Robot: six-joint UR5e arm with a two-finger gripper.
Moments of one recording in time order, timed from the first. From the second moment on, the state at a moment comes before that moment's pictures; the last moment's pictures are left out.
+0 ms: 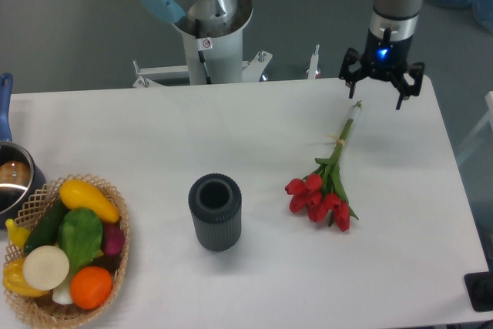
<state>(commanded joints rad) 2.94 -1.72 -1.90 -0.97 1.47 1.43</state>
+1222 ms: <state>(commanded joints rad) 2.89 -1.91 -1.90 -0.88 1.47 1.33</state>
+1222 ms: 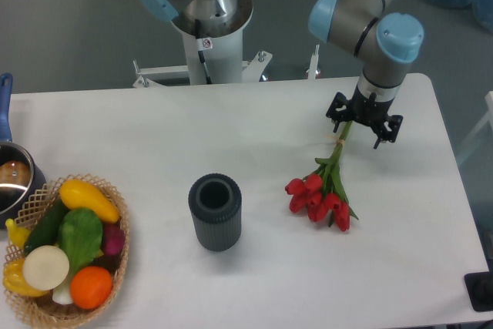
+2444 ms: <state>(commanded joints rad) 2.86 -1.94 -1.92 -0.88 1.46 1.33</state>
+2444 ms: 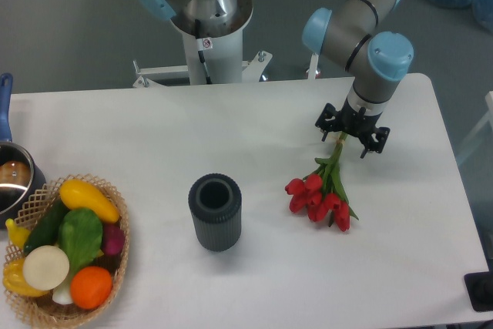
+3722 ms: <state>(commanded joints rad) 2.85 -1.96 -1.93 -0.88 1.45 1.33</state>
